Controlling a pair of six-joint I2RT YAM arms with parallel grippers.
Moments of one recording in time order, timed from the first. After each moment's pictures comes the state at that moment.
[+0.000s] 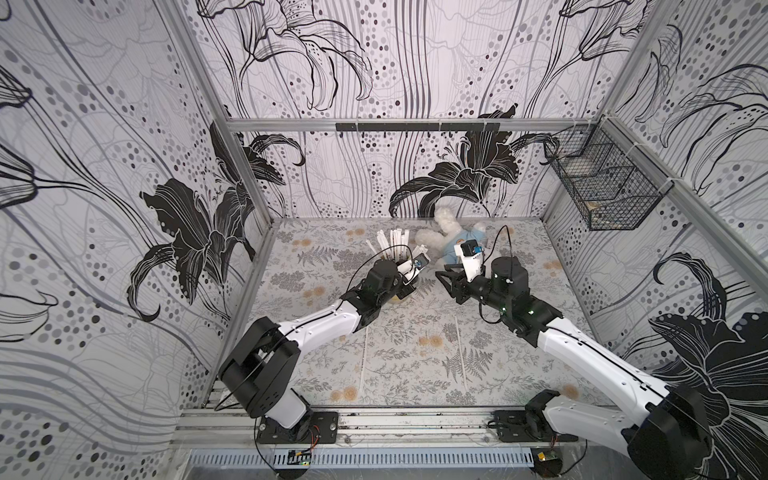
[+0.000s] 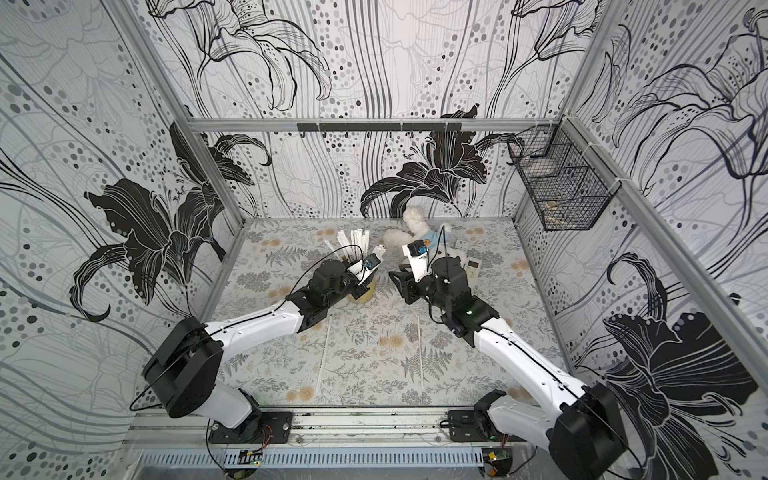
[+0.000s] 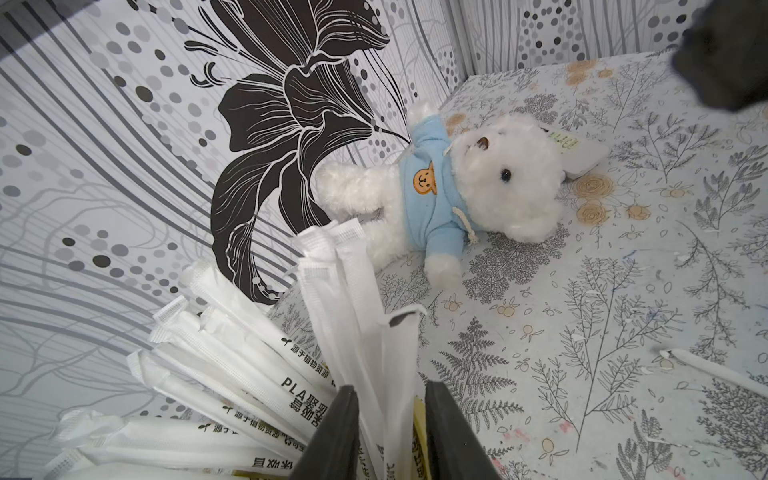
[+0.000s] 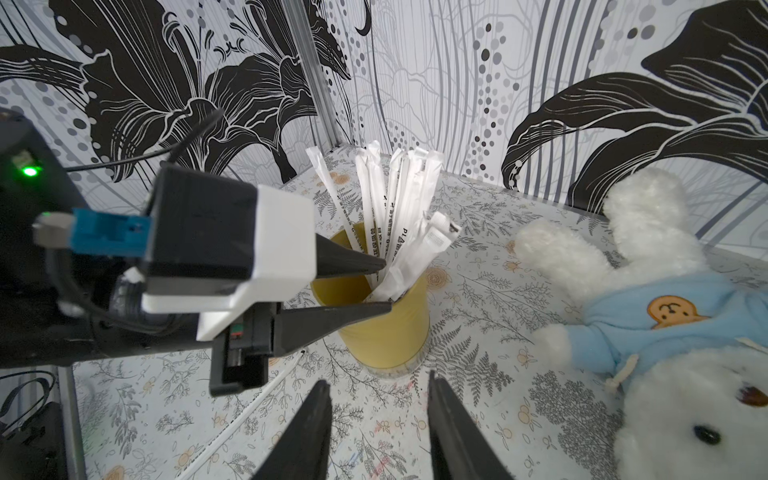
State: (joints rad) left arm -0.67 1.57 0.94 0.30 -0.11 0.44; right arm 0.56 1.12 0.83 0.01 -0.22 0.12
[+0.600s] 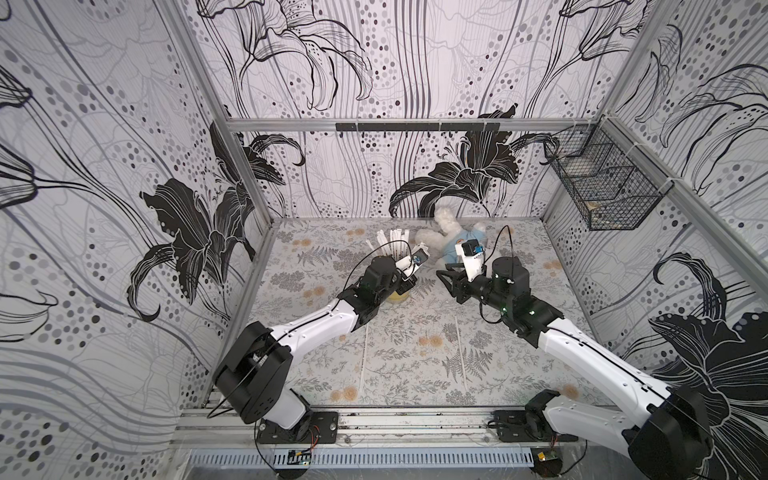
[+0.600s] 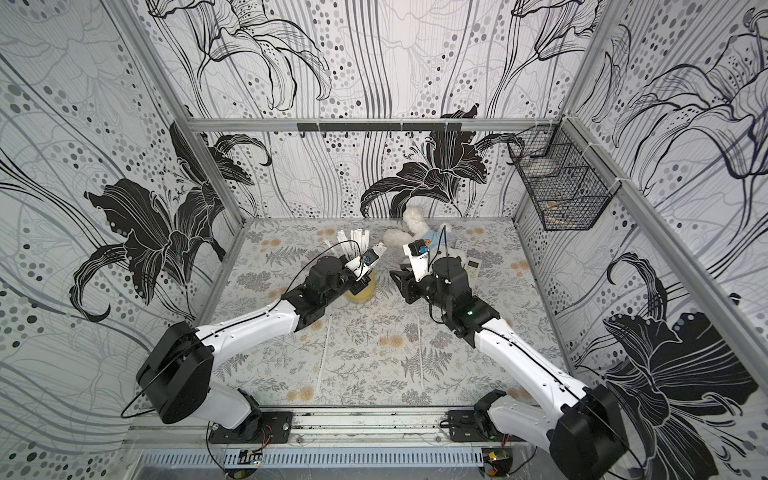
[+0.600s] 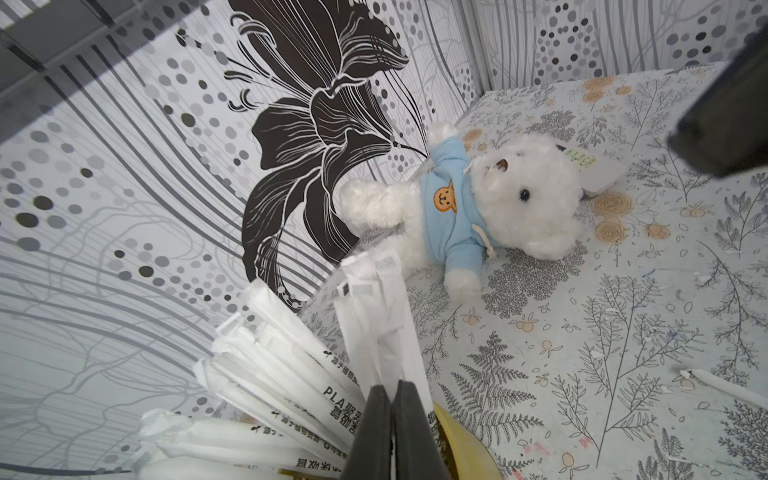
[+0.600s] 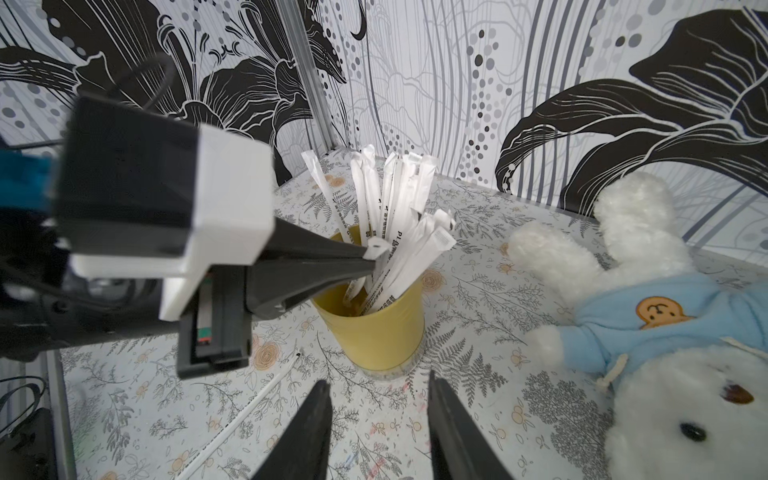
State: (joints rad) left arm -0.67 1.49 0.95 0.27 -0.13 0.44; right arm 0.56 1.12 0.83 0.01 -0.20 0.11
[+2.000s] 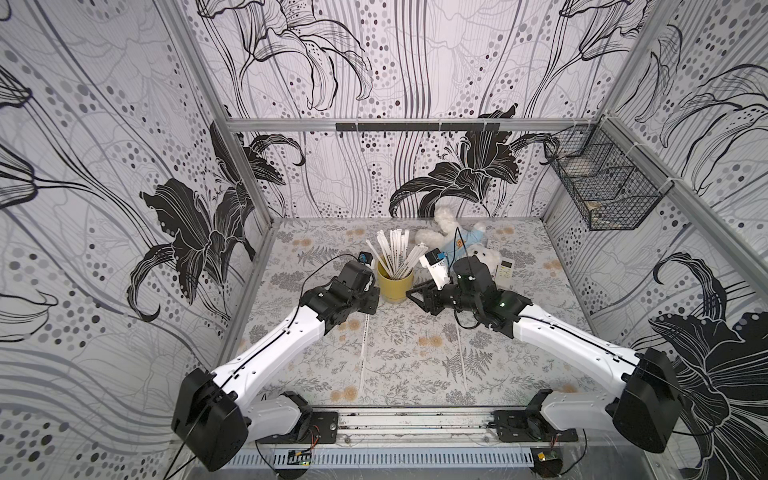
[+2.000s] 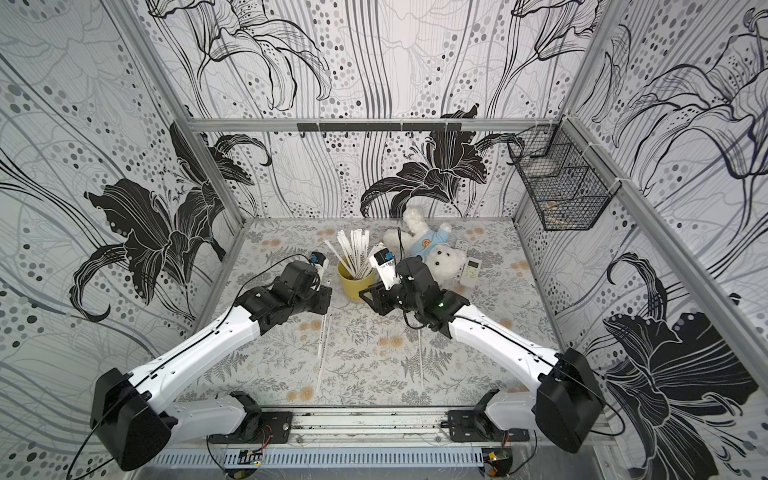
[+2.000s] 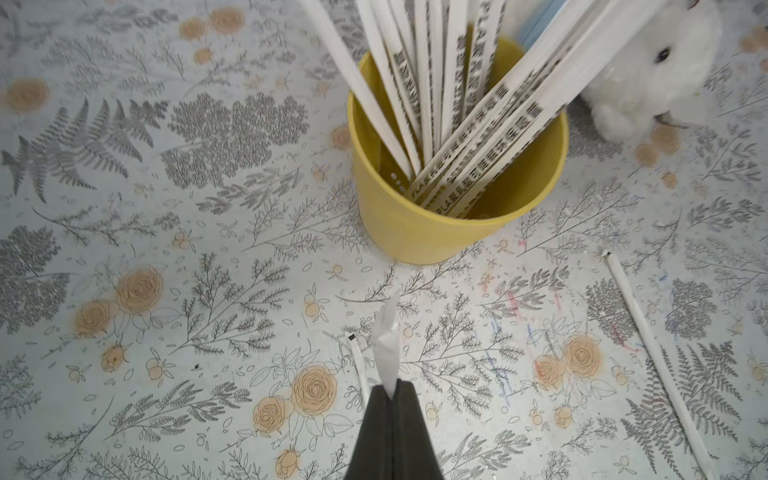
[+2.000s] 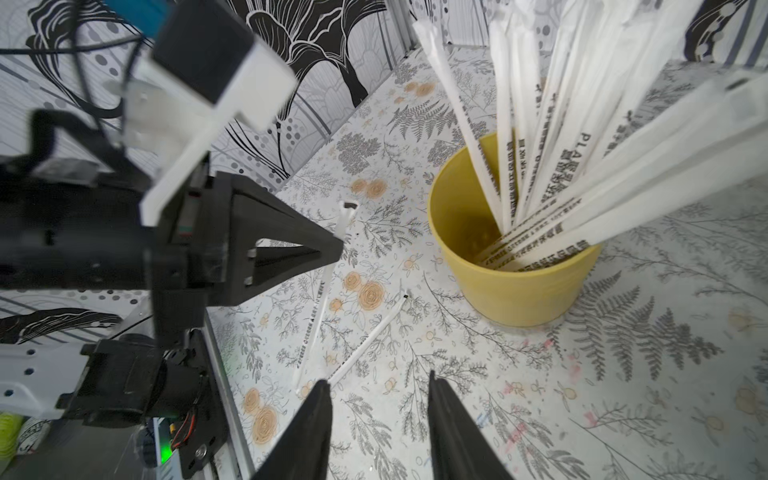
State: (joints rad) left arm -0.56 1.27 1.01 -0.63 -0.13 -0.32; right arm 0.75 1.30 0.97 -0.14 -0.29 0.30
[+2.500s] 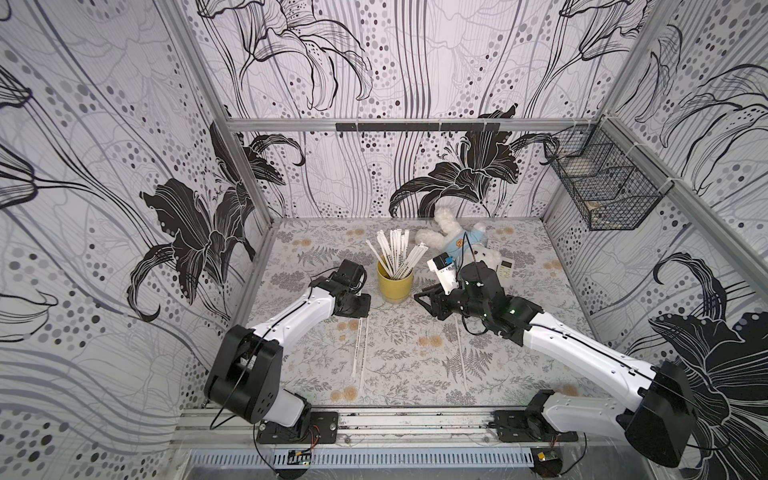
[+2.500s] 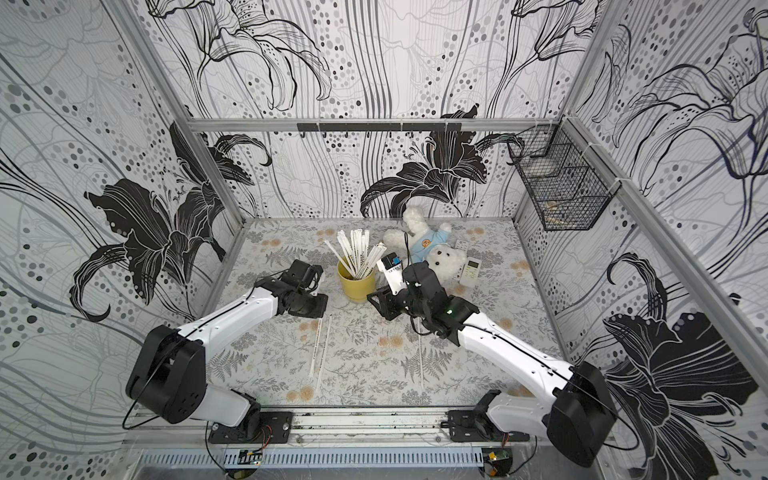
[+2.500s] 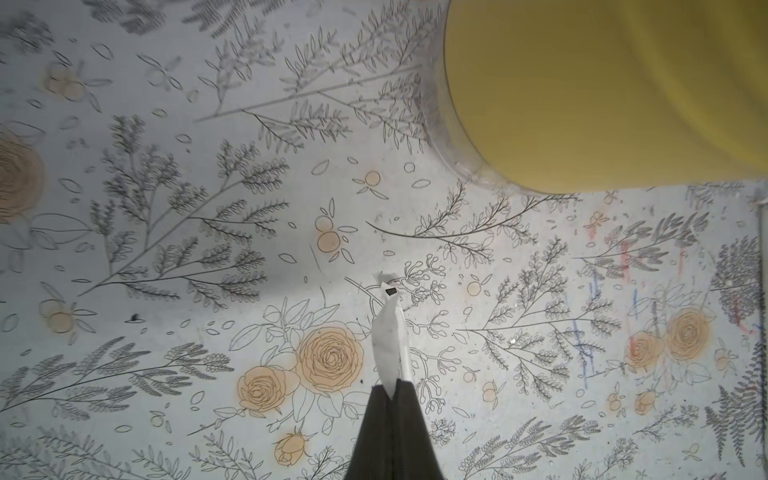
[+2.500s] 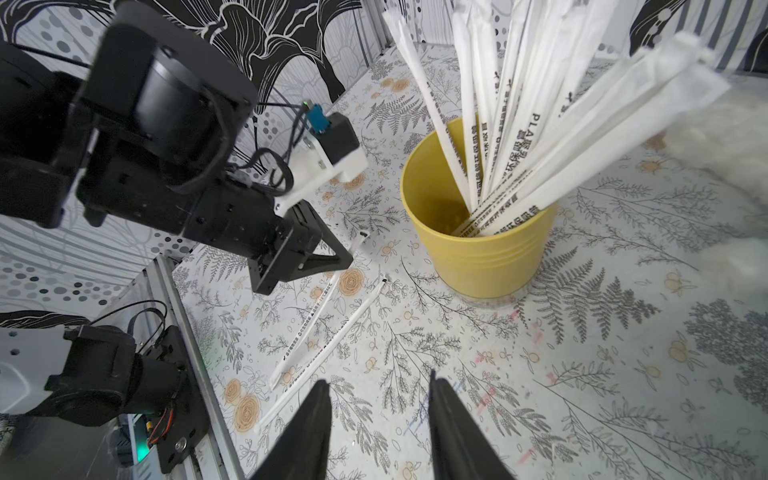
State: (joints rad) left arm -0.40 1.52 0.97 -0.66 0.07 -0.27; right arm 0.75 1.22 0.92 -0.20 -0.22 0.28
